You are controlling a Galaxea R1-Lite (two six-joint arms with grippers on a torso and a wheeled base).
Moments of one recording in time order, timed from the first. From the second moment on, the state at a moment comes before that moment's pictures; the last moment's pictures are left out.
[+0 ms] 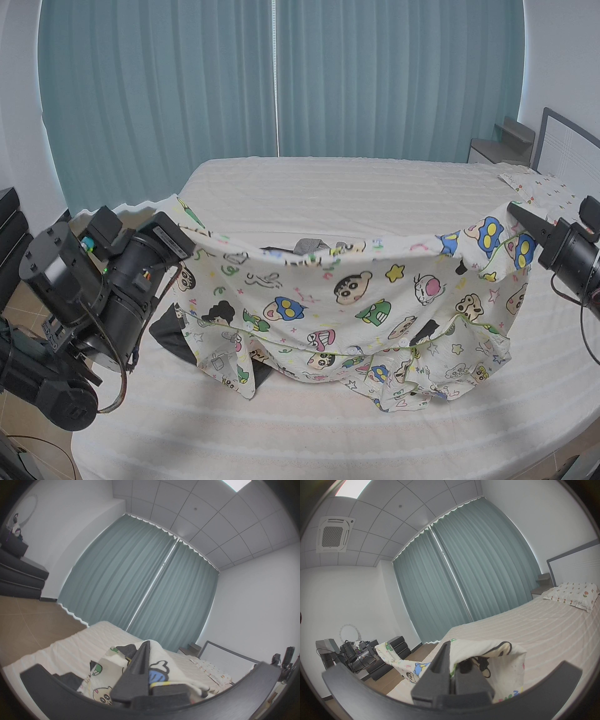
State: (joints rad) left arm -0.59 1.67 -0.49 -1.41 0.45 -0.40; right arm 0.31 1.31 -0.48 -0.92 0.11 0.37
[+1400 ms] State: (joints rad) left arm -0.69 1.69 -0.47 -1.41 0.45 -0.46; right arm 0.31 1.27 -0.44 -0.96 0.11 0.37
